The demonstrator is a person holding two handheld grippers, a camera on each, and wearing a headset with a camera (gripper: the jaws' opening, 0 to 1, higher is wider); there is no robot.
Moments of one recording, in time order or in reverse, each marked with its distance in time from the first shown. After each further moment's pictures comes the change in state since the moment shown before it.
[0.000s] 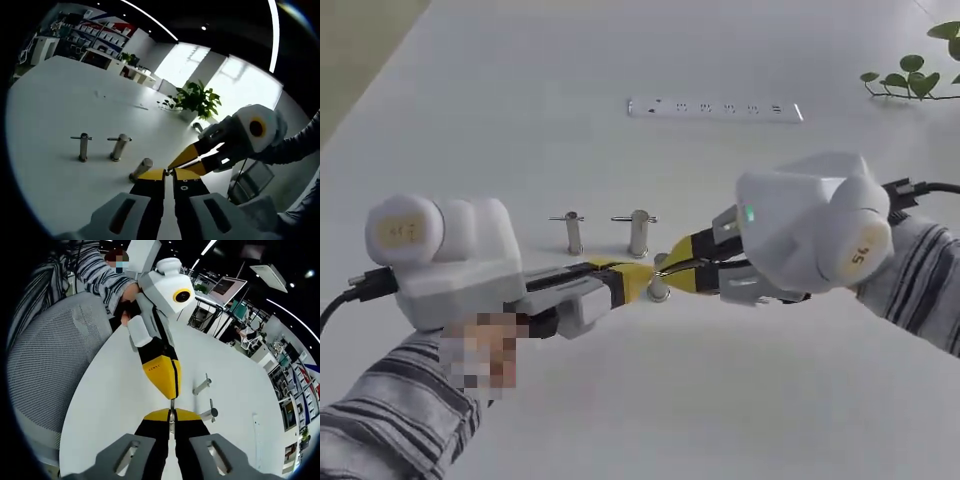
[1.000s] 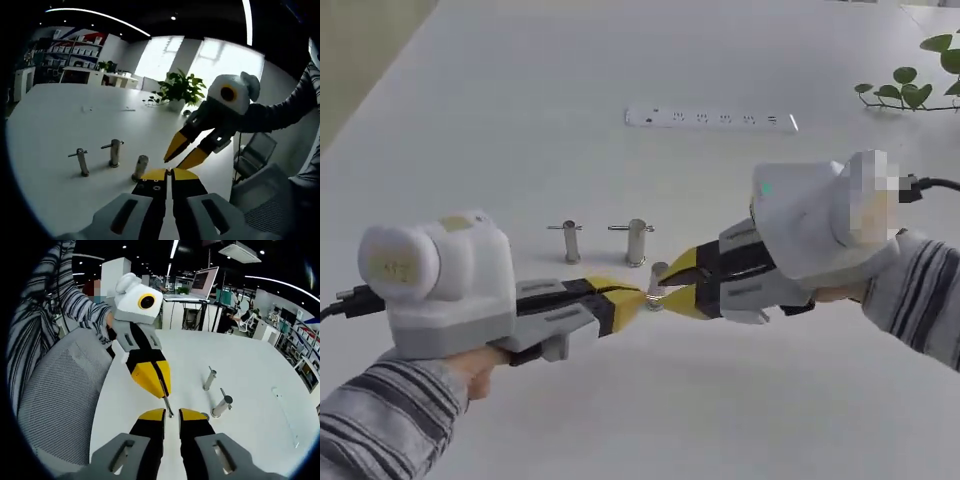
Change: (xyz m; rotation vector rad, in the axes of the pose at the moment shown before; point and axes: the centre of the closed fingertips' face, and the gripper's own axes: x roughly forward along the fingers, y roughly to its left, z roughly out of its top) left arm -0.010 -0.008 -0.014 0.307 0.067 -0.078; right arm -0.003 0.009 0.000 0.398 -0.114 0.101
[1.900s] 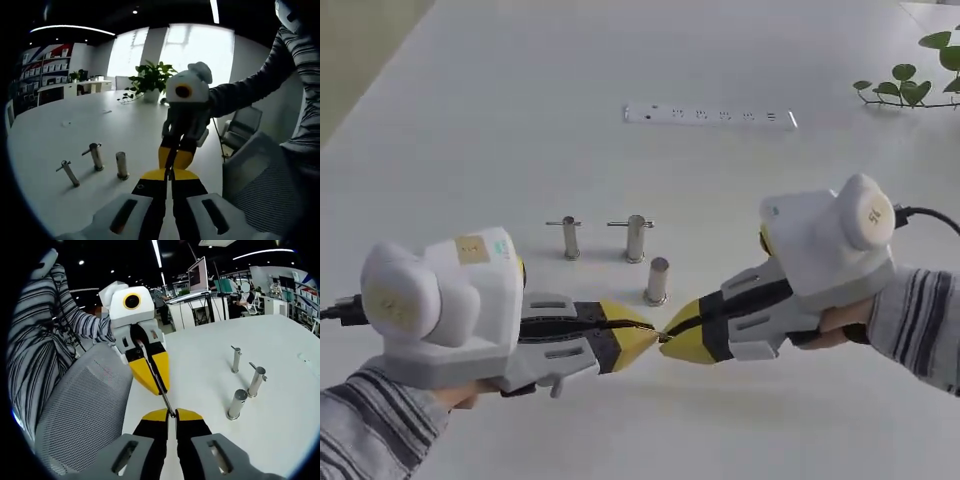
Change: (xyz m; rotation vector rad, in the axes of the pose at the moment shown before) left arm -0.004 -0.033 -0.016 0.197 0.084 -0.142; right arm 0.010 0.046 -0.019 0.195 -0.056 0.191
